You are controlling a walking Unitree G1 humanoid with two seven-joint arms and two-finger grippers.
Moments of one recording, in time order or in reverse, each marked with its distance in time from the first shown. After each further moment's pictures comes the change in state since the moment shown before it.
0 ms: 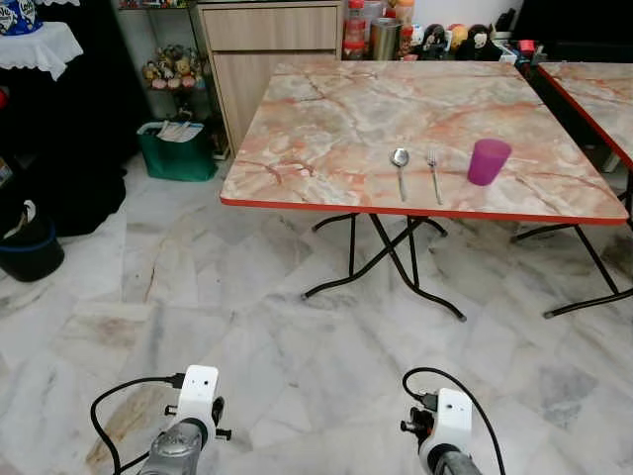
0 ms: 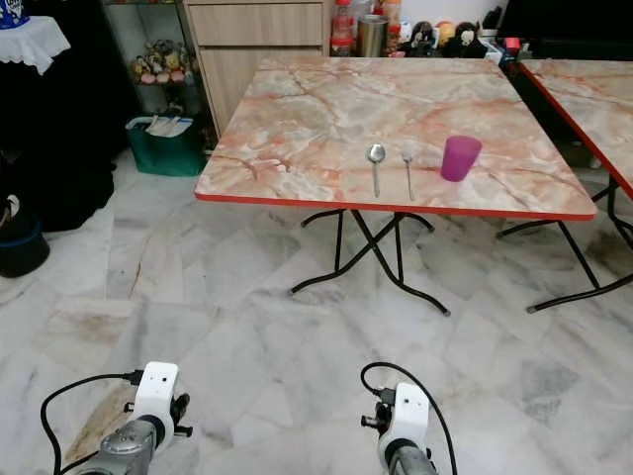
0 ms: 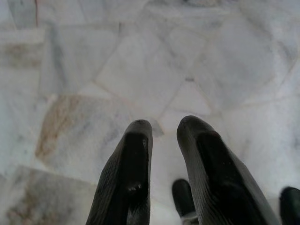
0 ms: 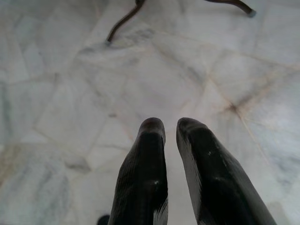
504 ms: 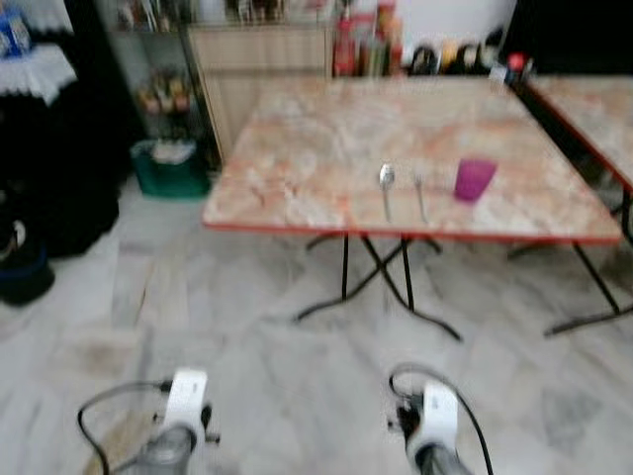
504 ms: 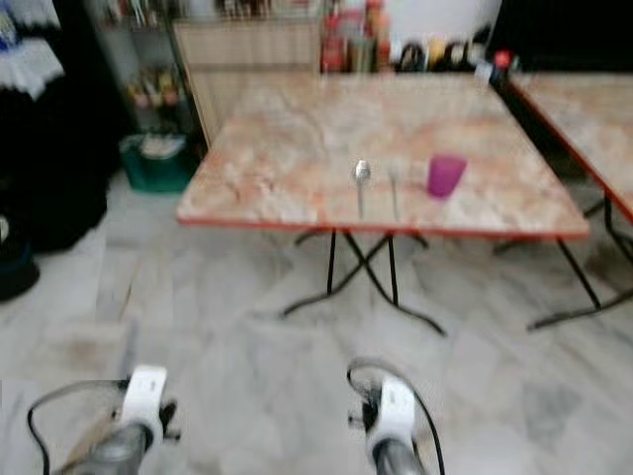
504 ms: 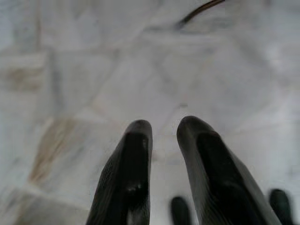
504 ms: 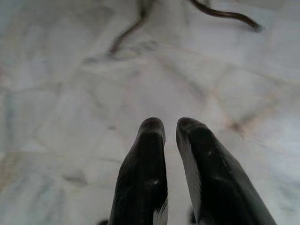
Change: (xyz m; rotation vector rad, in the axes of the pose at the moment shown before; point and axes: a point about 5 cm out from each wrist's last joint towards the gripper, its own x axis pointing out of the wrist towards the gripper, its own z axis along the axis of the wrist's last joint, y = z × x) left arm 0.002 -0.018 0.004 -0.021 -0.009 -0.039; right arm -0.006 -0.015 -0.010 -0.025 0.034 -0.034
